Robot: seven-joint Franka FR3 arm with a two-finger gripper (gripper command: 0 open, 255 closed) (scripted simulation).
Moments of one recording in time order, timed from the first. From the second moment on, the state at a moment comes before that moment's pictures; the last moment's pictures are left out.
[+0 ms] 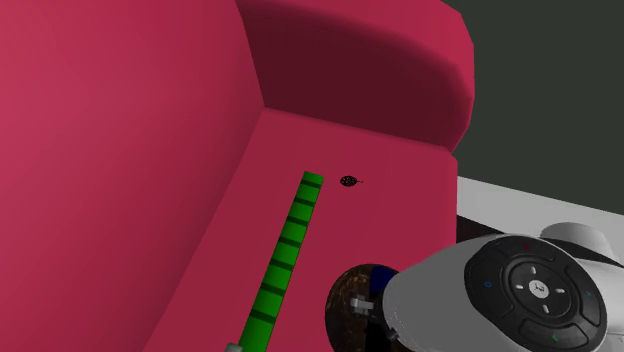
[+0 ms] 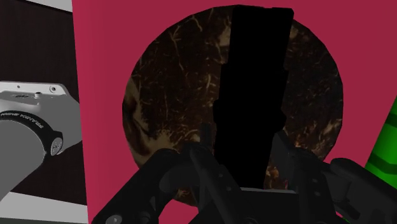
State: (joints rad) arm 0.06 -0.63 0.38 -2.42 0.27 1.87 1.68
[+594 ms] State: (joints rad) arm 0.06 -0.63 0.38 -2.44 0.27 1.88 1.67
